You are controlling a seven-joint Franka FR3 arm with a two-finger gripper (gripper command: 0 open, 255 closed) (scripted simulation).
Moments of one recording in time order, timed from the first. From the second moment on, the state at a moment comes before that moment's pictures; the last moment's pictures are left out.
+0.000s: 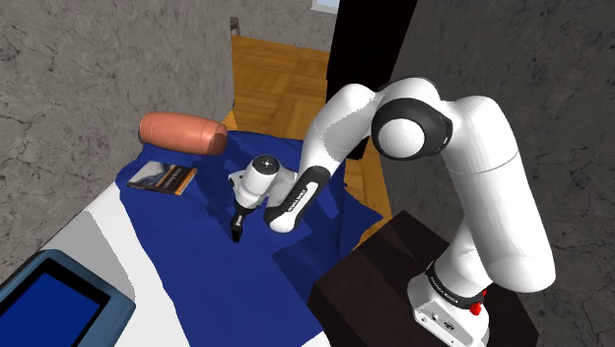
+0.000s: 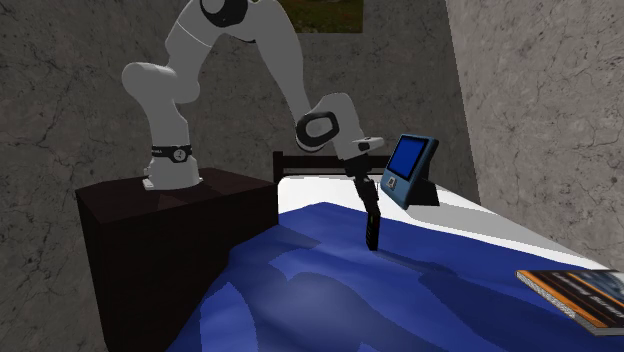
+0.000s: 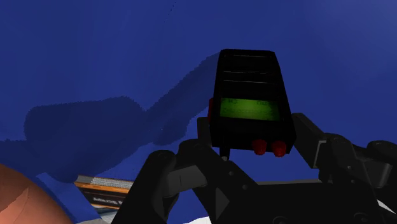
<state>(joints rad) 0.47 0.74 -0.05 -1.99 -0.39 3.09 0.04</state>
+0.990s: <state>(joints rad) 0.41 0.57 0.03 -2.06 -0.37 2.98 -0.01</state>
